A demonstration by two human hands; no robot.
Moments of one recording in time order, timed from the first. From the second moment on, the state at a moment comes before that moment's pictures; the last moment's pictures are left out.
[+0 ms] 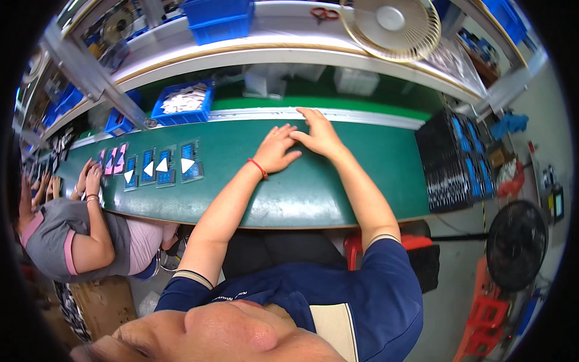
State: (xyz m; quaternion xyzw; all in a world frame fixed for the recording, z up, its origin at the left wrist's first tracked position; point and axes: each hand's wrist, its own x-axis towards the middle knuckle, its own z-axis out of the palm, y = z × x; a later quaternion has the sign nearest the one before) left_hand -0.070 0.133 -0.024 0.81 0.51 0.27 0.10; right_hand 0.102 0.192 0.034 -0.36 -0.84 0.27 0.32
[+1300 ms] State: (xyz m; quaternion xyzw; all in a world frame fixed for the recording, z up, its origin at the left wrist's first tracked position) left_hand -0.075 0.122 -0.014 0.81 0.50 0.26 0.15; right_hand -0.016 0.286 0.000 -0.39 -0.87 0.02 0.29
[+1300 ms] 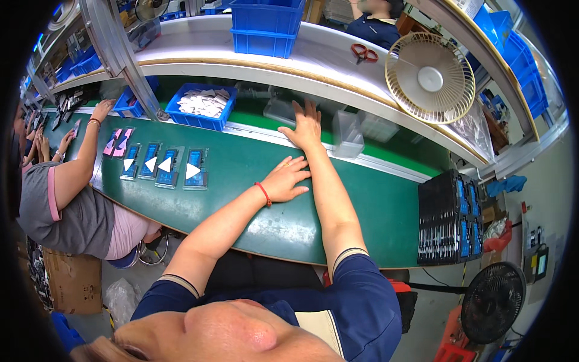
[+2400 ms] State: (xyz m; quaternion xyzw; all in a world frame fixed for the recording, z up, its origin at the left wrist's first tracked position) left_hand -0.032 0.101 -0.017 0.58 0.51 0.52 0.36; right_hand 0.101 0.130 0.014 -0.47 -0.69 0.31 0.45
